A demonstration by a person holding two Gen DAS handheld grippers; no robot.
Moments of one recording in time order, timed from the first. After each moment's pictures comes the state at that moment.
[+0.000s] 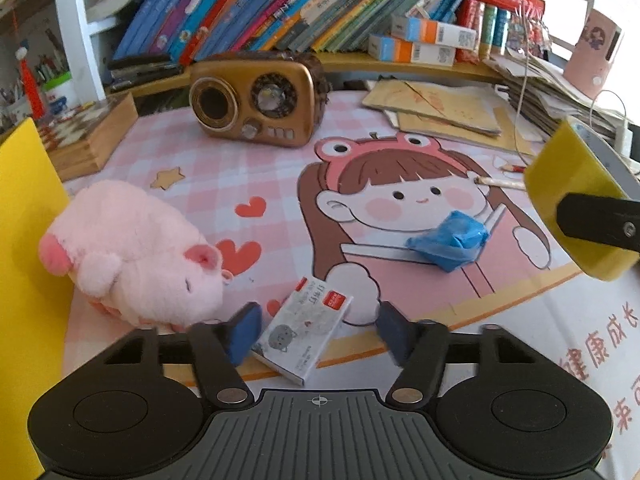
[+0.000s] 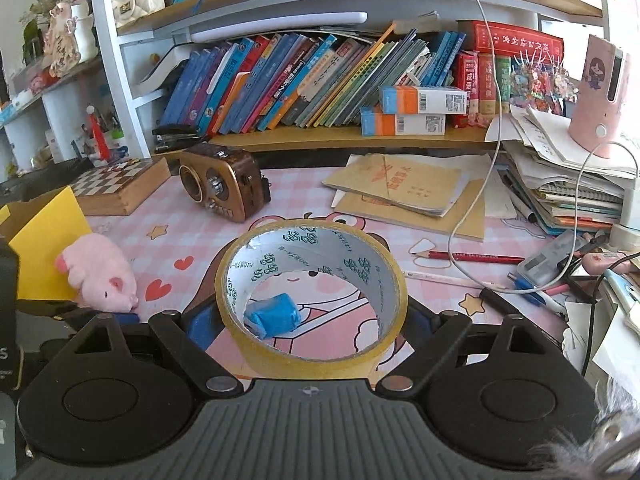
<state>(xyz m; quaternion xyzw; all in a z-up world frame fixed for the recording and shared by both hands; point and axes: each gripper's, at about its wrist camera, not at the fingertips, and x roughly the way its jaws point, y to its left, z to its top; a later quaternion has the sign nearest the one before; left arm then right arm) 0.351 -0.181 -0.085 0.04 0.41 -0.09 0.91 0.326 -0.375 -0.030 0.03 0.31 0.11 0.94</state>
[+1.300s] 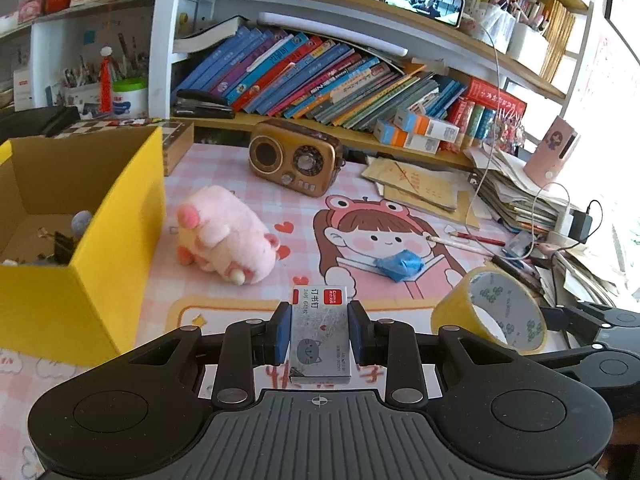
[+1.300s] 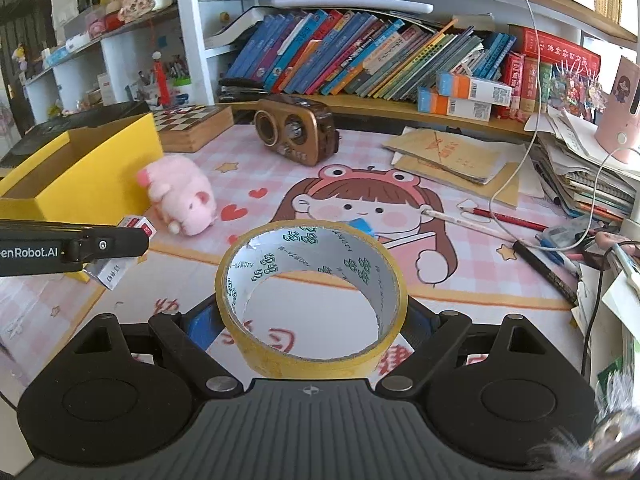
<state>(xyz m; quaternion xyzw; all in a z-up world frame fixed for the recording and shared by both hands) 0.228 -0.126 -0.014 -0.07 0.33 -0.09 0.94 0.242 -0.328 -0.029 -0.02 0.34 0.16 0.93</state>
